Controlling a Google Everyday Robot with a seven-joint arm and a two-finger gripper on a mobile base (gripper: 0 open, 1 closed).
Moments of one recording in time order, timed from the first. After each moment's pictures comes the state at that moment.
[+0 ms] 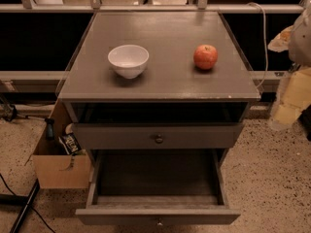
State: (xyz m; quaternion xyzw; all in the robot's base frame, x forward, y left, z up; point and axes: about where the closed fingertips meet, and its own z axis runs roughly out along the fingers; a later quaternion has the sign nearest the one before) arm 0.438 -0.216 0.977 -0.60 0.78 -0.04 0.16
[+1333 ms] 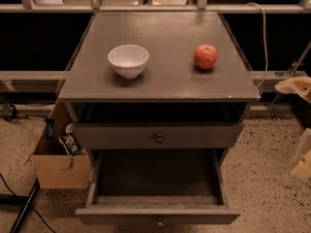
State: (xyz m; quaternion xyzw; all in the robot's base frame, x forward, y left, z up) arm 0.384 -0.231 0.918 -0.62 0.75 0.05 0.24
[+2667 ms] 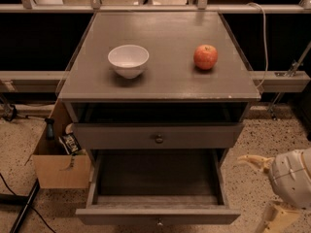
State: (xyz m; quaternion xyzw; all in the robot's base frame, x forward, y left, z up) arm 0.319 -0.199 0.771 -0.70 0.66 0.14 0.22
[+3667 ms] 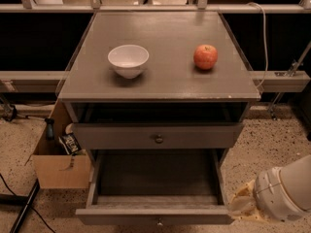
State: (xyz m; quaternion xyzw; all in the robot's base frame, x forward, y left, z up) arm 0.307 -0.190 0.713 -0.68 0.69 0.16 0.18
